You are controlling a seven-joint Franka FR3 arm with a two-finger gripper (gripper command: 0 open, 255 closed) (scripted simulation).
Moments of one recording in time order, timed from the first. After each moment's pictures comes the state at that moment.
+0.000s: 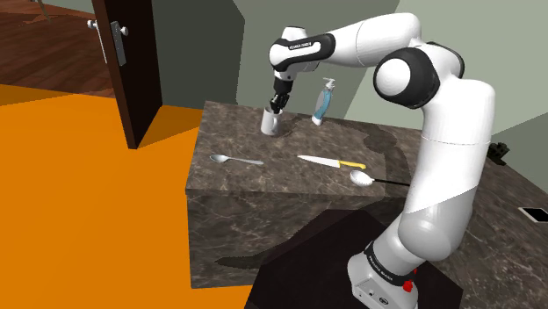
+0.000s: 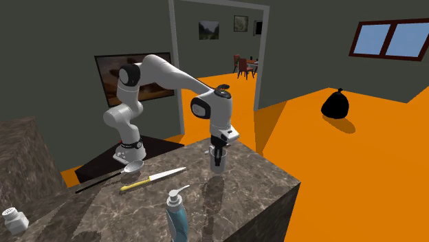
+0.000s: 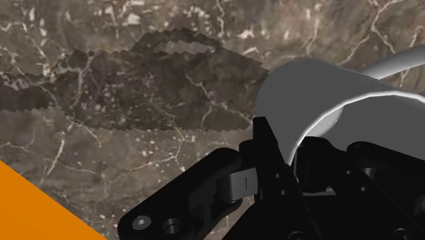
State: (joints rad) arm -0.03 0.44 -0.18 -1.59 0.08 1.96 -0.51
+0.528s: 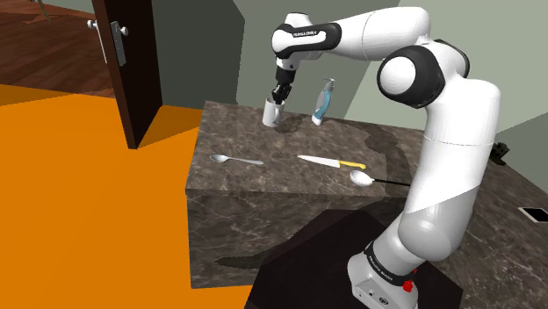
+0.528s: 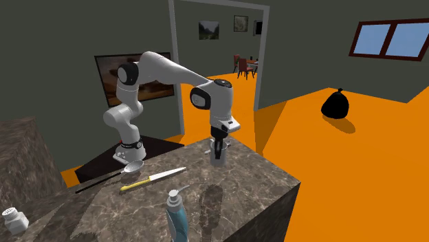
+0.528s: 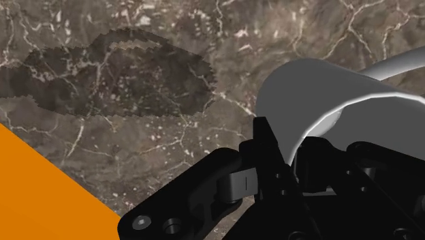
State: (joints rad) arm -0.03 0.41 -0.18 -1.52 0.08 1.87 -0.50
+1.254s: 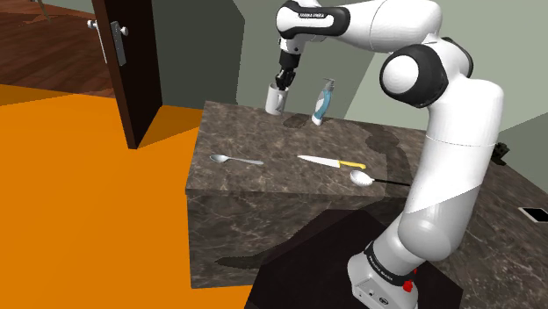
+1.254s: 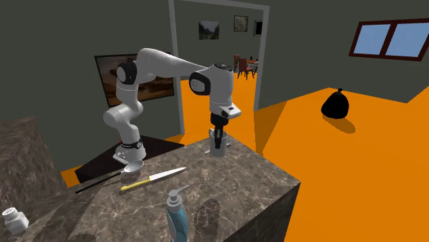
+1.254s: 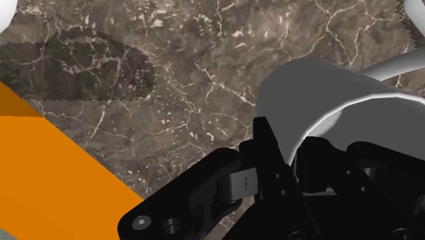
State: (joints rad) arm -0.03 0.40 -0.19 -1.39 0.07 1.73 -0.50
